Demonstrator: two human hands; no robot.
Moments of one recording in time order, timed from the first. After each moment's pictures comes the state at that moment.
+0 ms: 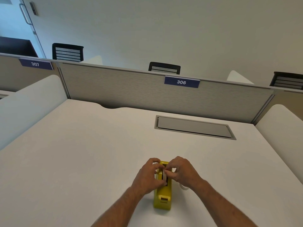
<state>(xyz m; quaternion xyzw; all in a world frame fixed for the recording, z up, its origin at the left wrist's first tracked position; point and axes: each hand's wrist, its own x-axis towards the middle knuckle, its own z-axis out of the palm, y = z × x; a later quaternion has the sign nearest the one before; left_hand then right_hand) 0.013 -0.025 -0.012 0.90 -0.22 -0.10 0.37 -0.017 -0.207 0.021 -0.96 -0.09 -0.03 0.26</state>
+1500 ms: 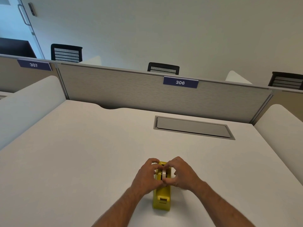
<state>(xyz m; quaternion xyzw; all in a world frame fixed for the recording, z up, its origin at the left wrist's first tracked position) 0.016 -0.026 -0.017 0.89 -0.23 -0.09 0.37 -0.021 -0.208 0.018 -0.96 -0.07 0.01 0.25</state>
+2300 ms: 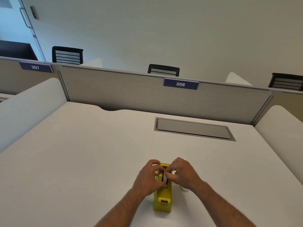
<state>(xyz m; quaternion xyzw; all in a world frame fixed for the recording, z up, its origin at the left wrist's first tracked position) 0.016 -0.029 -0.017 0.90 -0.22 -0.09 0.37 -0.019 -0.207 0.024 -0.96 -0.07 -0.01 0.26</state>
